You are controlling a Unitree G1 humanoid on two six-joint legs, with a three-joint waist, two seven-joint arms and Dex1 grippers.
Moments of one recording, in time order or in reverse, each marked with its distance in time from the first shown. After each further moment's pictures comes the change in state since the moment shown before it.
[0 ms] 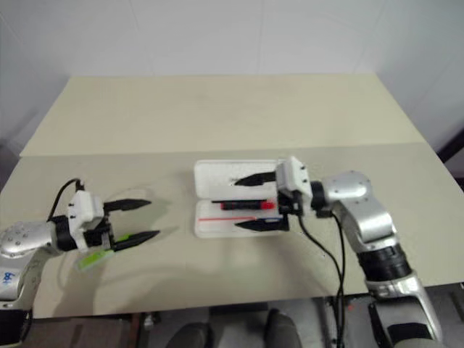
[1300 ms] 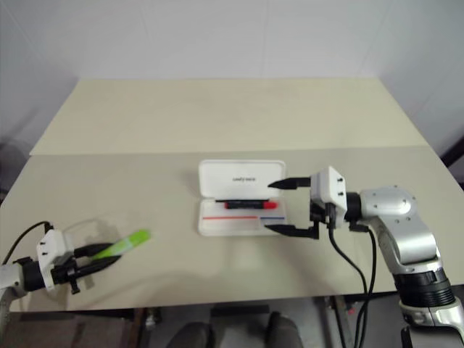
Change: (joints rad) left arm 0.160 0.021 0.053 0.294 0.060 -0.219 -0.075; right arm 0.171 -0.122 -0.119 -0.078 -0.008 -0.058 -0.053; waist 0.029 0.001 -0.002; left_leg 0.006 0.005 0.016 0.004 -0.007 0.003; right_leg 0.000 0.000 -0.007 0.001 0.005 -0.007
